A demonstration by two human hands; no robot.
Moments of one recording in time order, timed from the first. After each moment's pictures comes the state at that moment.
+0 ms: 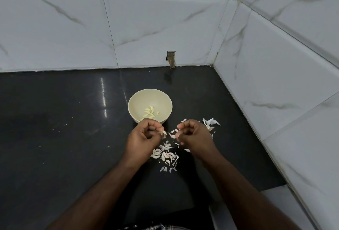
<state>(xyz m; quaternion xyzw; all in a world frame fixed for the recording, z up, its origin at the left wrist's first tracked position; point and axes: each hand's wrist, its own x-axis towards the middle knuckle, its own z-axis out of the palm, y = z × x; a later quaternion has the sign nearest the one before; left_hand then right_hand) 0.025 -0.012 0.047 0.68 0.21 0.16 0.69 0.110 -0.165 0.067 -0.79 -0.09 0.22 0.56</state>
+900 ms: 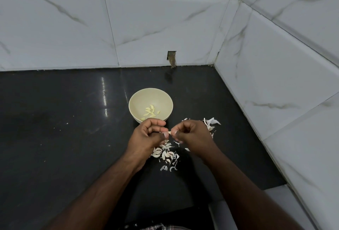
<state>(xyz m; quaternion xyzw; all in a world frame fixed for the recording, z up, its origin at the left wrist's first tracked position) 0.027 -0.014 0.051 0.57 0.20 0.09 0.79 0.113 -0.162 0.076 -0.79 -0.17 0.23 0.54</state>
